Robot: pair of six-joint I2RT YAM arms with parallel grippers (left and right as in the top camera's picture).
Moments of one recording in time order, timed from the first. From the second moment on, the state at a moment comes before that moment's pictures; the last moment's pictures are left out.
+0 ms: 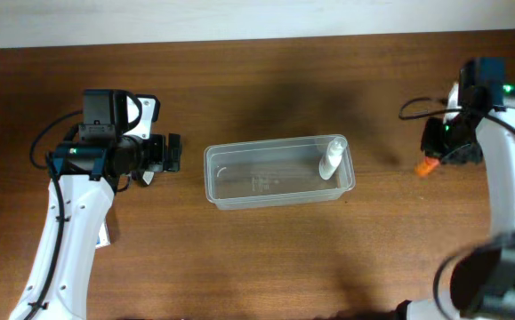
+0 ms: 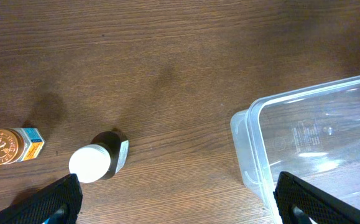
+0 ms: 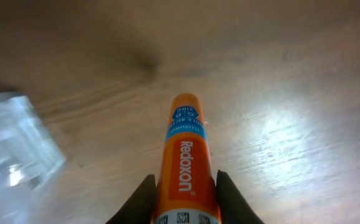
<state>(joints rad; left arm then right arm) -0.04 1.44 1.28 -0.87 0.12 0.06 -0.22 1.69 1.59 -1.30 0.04 0.10</state>
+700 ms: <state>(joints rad) -0.04 1.44 1.28 -0.87 0.12 0.06 0.26 1.53 1.67 -1.43 -0.03 0.08</state>
